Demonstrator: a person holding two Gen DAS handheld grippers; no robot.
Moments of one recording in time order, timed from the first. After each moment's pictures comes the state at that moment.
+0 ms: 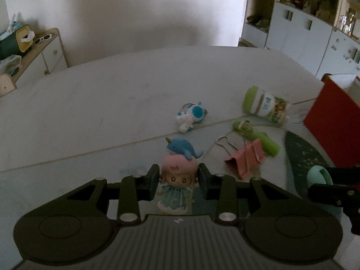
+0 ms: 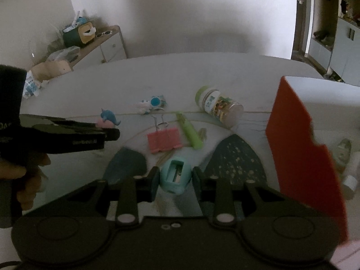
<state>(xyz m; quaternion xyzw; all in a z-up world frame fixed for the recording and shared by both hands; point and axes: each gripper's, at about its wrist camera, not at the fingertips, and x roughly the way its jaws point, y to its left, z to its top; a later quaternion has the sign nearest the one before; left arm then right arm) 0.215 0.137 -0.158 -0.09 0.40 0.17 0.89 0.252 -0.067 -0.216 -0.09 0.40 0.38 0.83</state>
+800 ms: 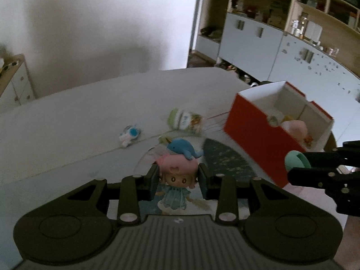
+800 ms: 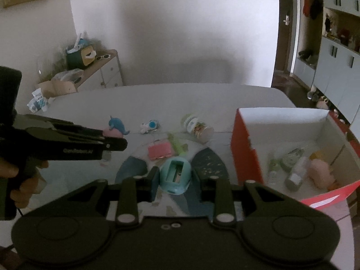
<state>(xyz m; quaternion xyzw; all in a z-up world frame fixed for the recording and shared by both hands) 0.166 0.067 -0.061 -0.08 0.37 0.06 0.92 0.206 -0.133 -0.140 -0.09 0.35 0.36 0.86</state>
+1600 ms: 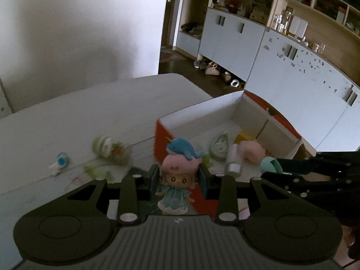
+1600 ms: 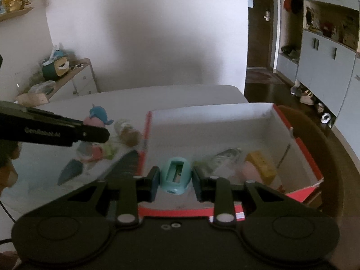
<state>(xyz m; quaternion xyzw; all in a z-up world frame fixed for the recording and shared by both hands) 0.274 -0.059 -0.028 -0.08 0.38 0.03 0.92 0.300 -0.258 -0.150 -0.07 0.35 0.34 0.87</state>
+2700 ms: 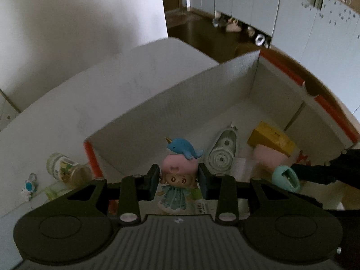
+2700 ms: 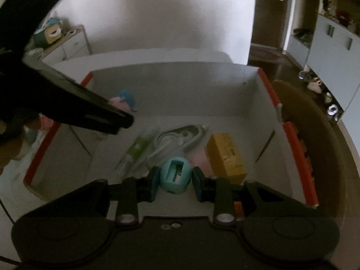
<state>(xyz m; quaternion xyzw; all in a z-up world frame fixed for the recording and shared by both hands) 0.438 -0.150 -0.105 0.00 0.50 0.09 0.86 0.391 -0.286 -0.214 -0.13 0.41 0.36 0.83</state>
